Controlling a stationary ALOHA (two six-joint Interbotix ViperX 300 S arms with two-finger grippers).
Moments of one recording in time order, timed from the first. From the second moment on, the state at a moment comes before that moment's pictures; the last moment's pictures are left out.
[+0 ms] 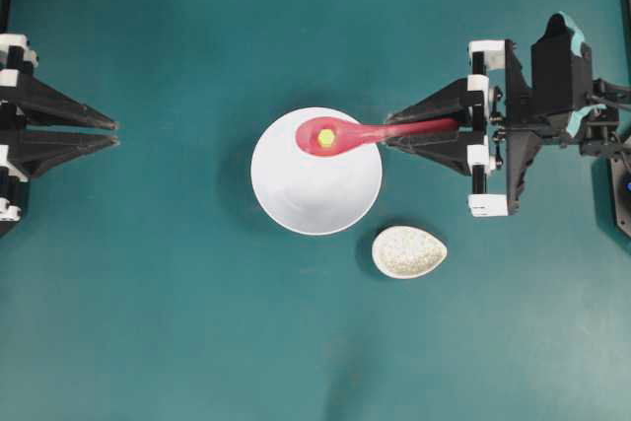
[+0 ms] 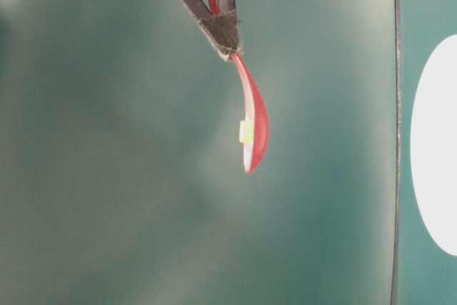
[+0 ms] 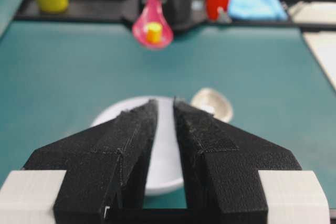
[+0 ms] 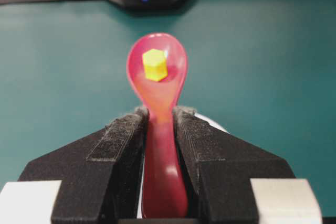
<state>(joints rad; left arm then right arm) 0.00 -1.00 1.18 0.01 -0.17 -0.02 -0.02 -0.43 0.93 0.12 -0.34 -0.06</state>
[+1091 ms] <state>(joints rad) 0.00 -0.99 1.18 0.01 -0.16 -0.06 -0.03 -0.43 0.93 0.11 -0.34 -0.06</state>
